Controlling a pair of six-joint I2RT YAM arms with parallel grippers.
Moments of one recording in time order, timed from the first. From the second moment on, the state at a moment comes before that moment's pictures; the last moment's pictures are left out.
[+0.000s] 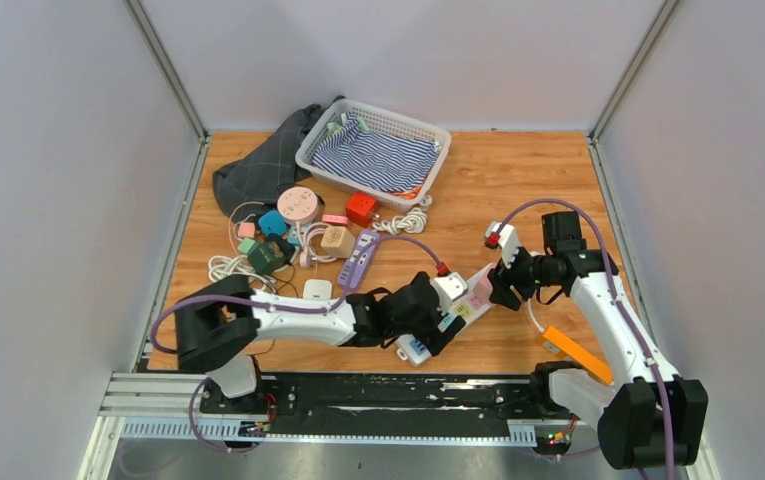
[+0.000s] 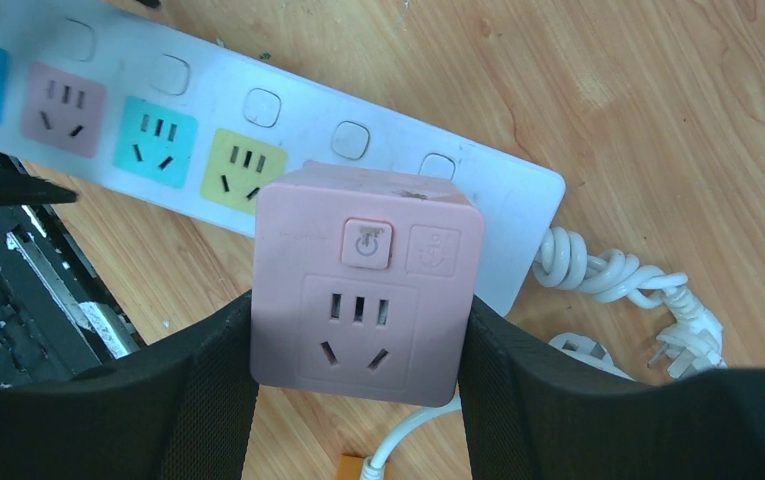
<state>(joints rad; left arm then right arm) -1.25 1.68 0.88 0.12 -0.17 -0.24 0.08 1.03 0.77 -0.84 -0.60 -0.81</state>
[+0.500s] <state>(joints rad) -1.25 1.26 0.80 0.16 -0.25 -0.07 0.07 1.04 0.78 -0.86 -0.66 -0.80</state>
